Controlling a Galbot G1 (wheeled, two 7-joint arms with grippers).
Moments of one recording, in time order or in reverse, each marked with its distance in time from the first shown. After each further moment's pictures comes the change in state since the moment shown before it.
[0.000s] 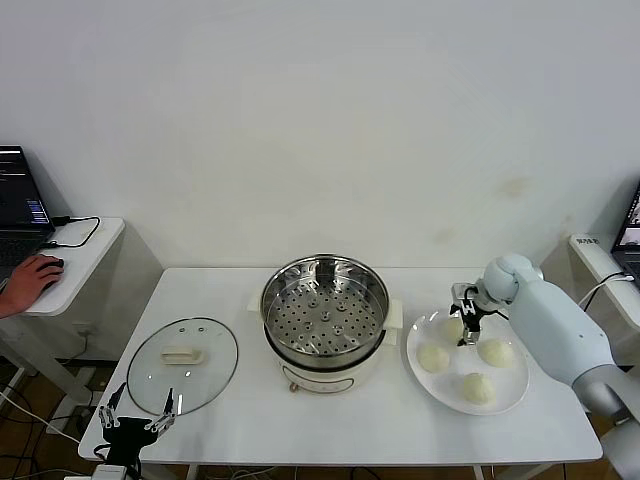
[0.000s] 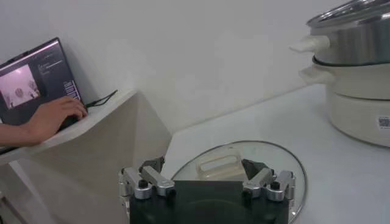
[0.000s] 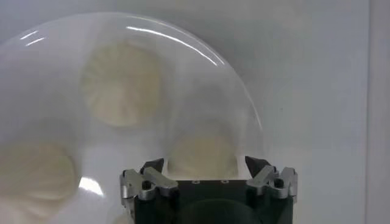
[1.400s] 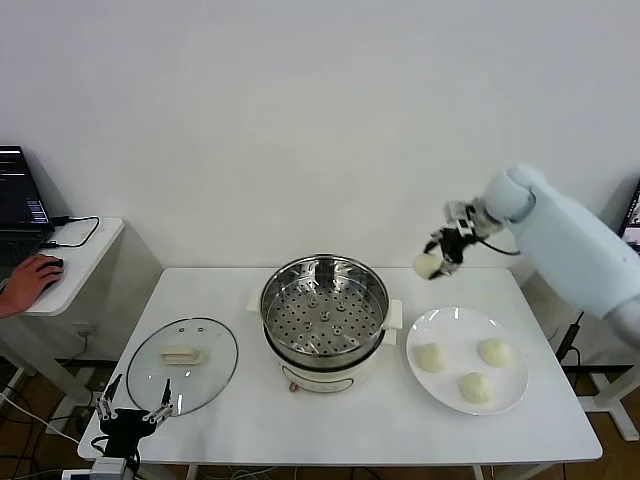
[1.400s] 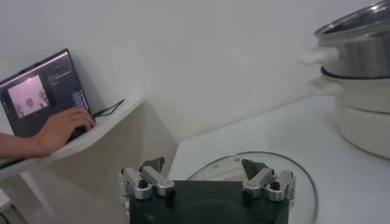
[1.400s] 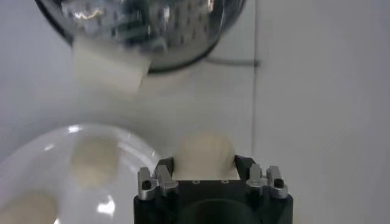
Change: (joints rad) left arm -0.023 0.004 0.004 -0.033 0.006 0.017 -0.037; right arm 0.538 0.054 -0.377 0.110 0.490 0.034 -0.189
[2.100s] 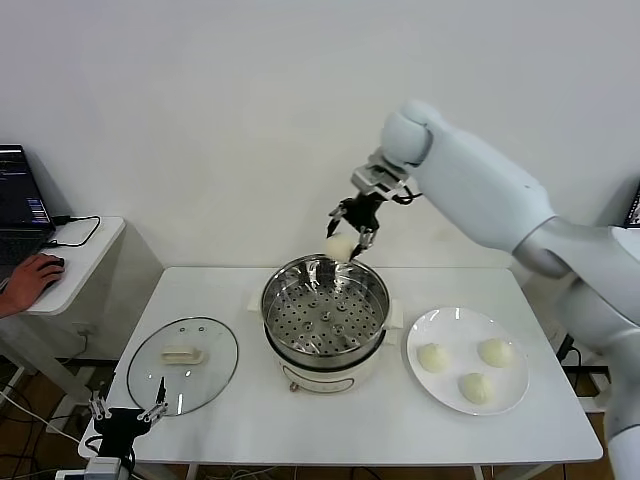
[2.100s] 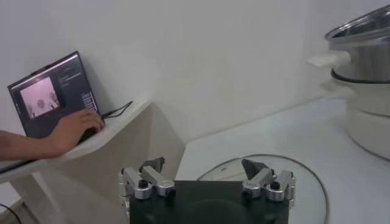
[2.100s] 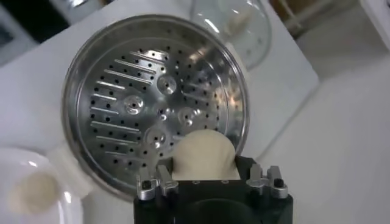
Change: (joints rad) left arm 0.012 -0.006 -0.011 -0.008 -0.004 0.007 -0.004; right arm 0.076 0.315 -0.077 -0.061 -0.117 0.481 -0.095
